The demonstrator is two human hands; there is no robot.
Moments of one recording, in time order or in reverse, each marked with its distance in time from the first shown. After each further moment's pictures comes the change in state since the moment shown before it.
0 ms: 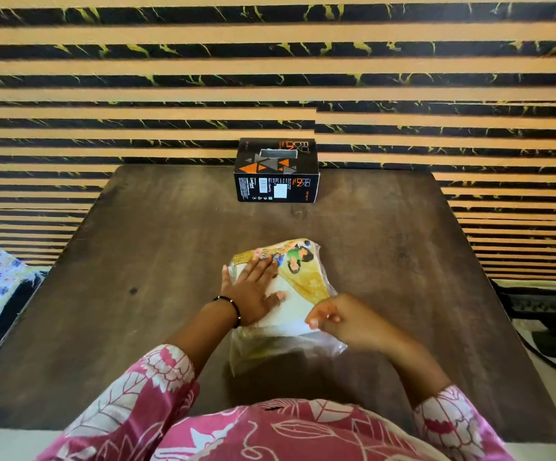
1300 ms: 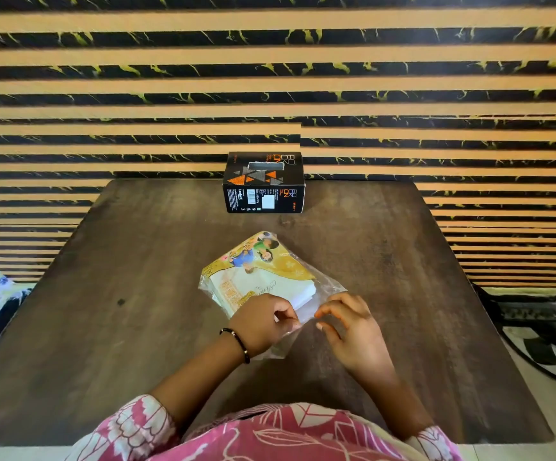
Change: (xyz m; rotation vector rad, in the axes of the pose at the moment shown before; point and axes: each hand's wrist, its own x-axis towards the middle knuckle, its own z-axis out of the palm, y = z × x) left_hand -0.046 0.064 -0.016 -0.466 0.160 0.193; right_hand -0.025 0.040 0.024 -0.222 0.692 -0.268
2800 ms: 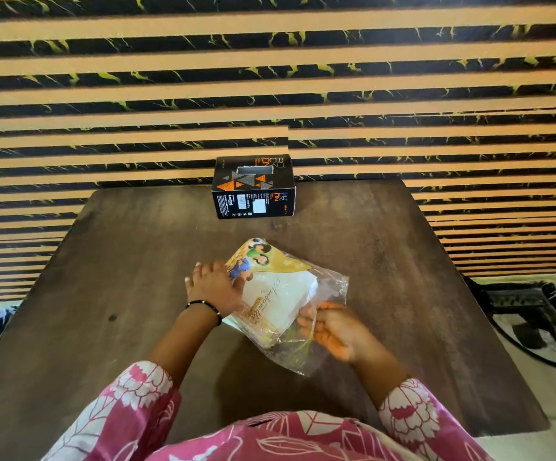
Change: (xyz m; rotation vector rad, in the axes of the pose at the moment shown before) left_hand 0.043 -0.058 -0.041 0.280 0.197 -0.496; right_hand 0.041 -0.005 0.025 1.188 -0.248 1.062
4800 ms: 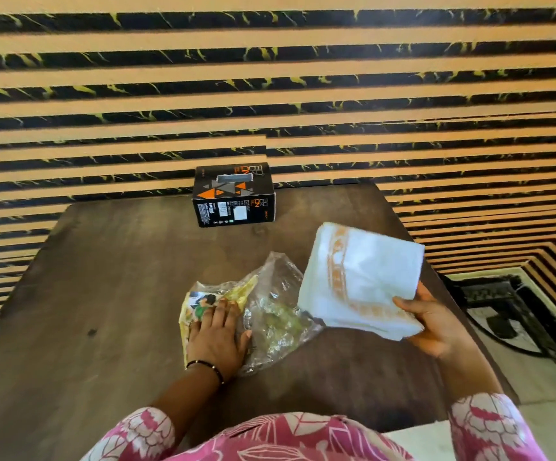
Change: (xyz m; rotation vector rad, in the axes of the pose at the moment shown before) left_hand -0.049 -0.023 0.069 0.288 0.011 0.276; right_hand -0.054 -0.035 -0.140 0.198 0.068 -0.285
